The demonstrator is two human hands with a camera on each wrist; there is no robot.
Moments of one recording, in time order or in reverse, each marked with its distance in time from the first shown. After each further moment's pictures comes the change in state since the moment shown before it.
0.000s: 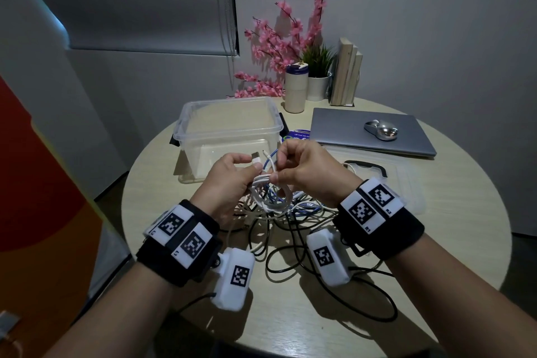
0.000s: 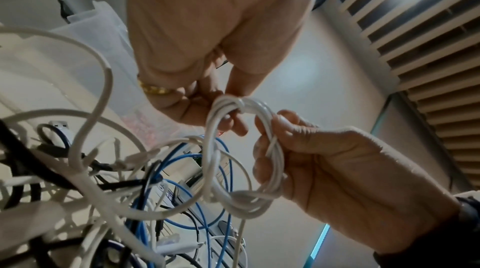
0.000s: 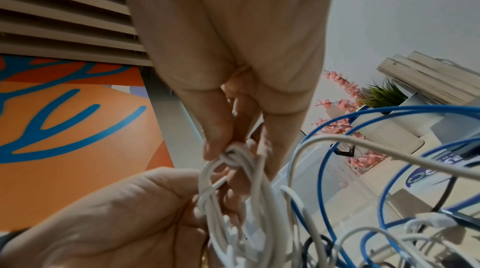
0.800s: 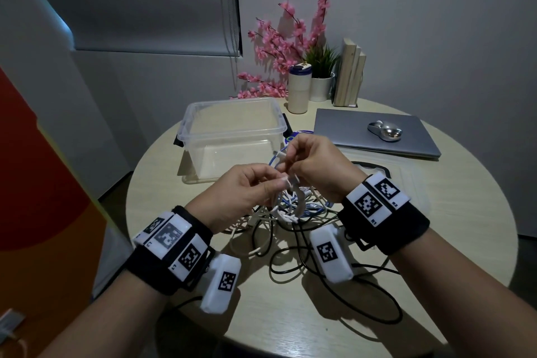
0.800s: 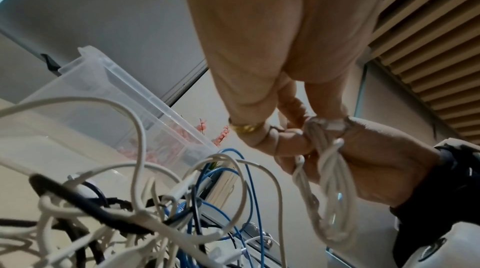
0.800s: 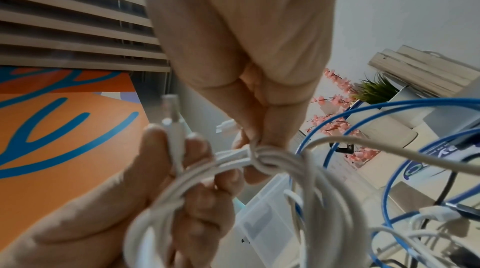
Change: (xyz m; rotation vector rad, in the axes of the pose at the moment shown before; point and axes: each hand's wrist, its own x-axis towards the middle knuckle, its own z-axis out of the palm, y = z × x) left_hand -0.016 -0.001 -0.007 0.152 -0.427 0.164; right_hand 0.004 -0.005 -0.003 0.066 0.121 0.082
